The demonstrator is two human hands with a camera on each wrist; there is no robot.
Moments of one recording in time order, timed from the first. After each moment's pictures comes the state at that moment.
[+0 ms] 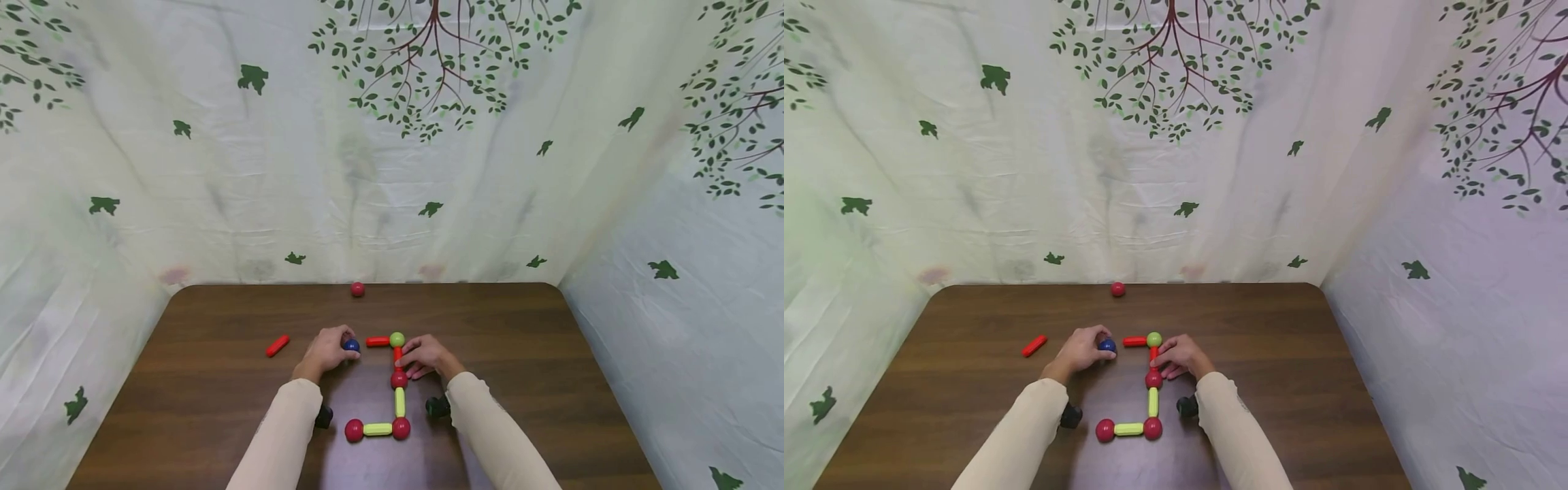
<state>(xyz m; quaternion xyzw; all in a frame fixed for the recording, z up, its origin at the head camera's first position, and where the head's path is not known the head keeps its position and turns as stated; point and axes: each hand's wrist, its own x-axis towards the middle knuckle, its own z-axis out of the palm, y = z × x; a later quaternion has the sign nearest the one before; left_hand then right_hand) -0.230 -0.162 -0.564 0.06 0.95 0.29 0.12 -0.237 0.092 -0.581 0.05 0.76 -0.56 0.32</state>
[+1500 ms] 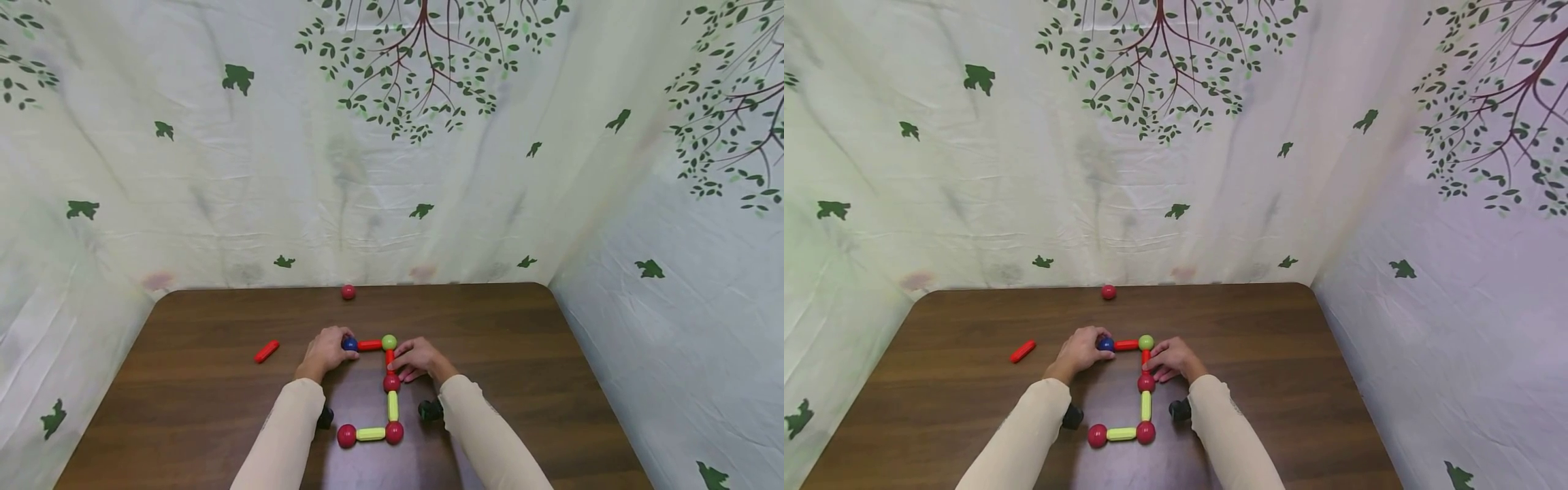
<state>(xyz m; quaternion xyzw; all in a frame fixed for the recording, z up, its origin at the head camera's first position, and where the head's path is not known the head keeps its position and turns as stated) -0.243 -0.143 -0.569 0.07 0.96 0.25 0.13 -0.237 0.093 -0.584 0.06 0.76 -0.56 0.31</state>
